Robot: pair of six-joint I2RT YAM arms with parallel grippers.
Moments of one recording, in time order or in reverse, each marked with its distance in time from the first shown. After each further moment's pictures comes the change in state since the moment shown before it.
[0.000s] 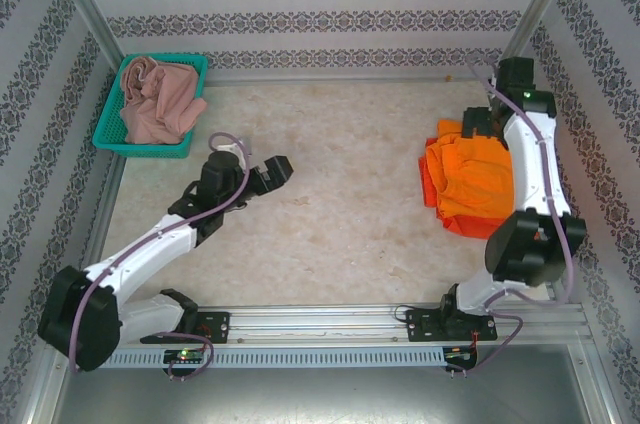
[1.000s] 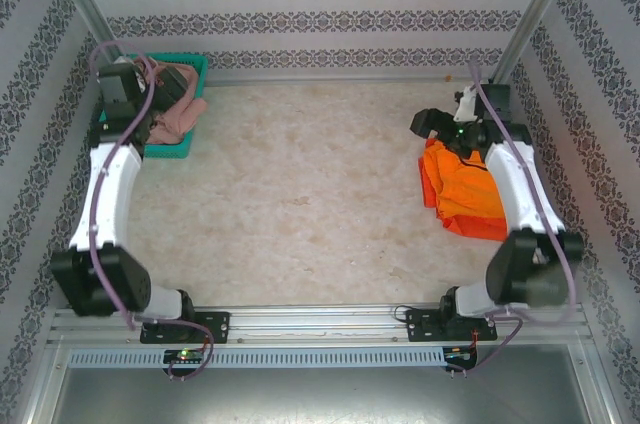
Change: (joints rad) left arm 0.624 0.324 0.741 -0.463 -0.076 0.228; right arm 0.077 -0.153 -0.324 0.362 -0.578 0.325
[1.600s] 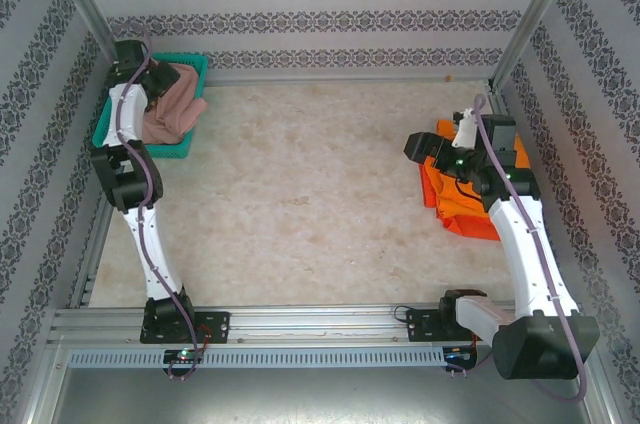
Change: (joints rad) left arm 0.102 0.966 0.904 -0.255 0.050 -0.035; right arm 0.073 -0.333 -0.246 0.030 -0.010 0.053
